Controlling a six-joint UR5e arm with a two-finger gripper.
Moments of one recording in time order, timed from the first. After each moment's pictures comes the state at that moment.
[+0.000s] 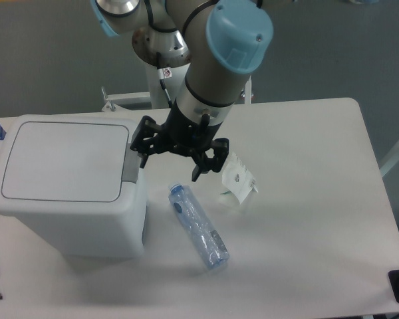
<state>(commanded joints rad) 2.38 -1.85 -1.24 -1.64 1.20 0.51</state>
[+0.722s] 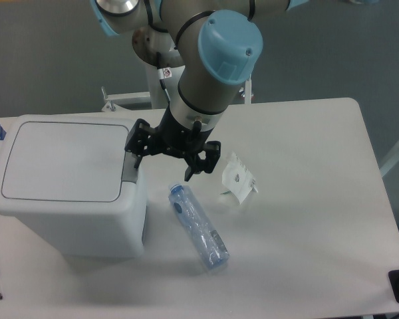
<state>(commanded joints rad) 2.37 -1.86 -1.27 -1.64 1.21 0.51</state>
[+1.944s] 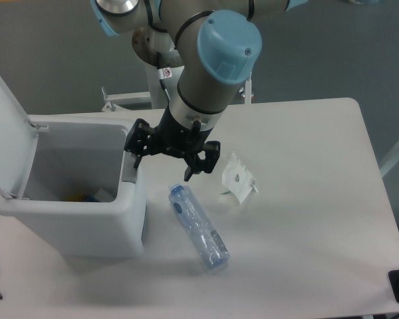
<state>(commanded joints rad) 2.40 -1.86 -1.24 -1.64 1.20 0.52</state>
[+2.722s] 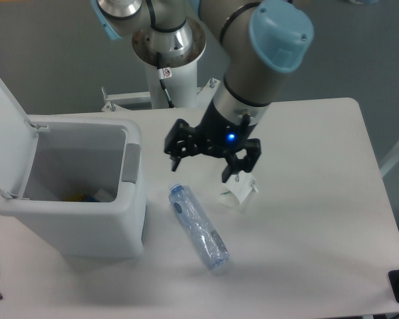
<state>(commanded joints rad) 2.54 -1.90 -1.24 -1.55 1.23 0.69</state>
